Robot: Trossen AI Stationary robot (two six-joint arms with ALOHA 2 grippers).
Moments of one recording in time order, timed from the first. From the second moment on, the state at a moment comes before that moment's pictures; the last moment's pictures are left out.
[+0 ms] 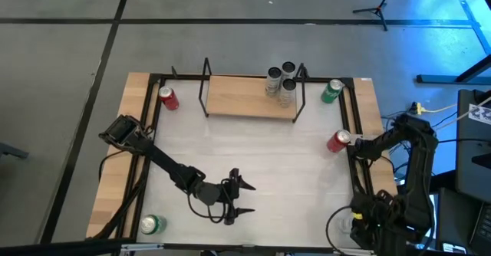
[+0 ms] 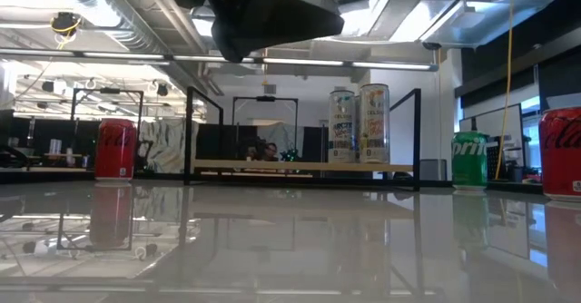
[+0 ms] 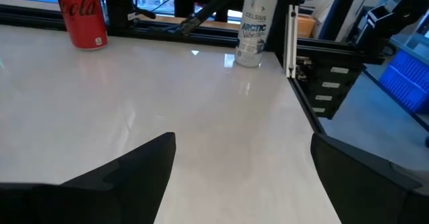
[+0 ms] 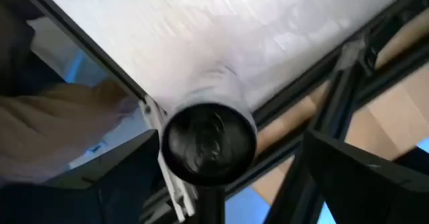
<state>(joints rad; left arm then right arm) -0.54 1.86 0.96 0.59 -0.45 -0.30 1.24 1.57 1.50 -1.41 -0.01 1.96</state>
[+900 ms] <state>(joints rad) -0.54 1.86 0.96 0.59 -0.44 -0.30 1.24 1.70 1.50 -1.36 0.00 1.80</state>
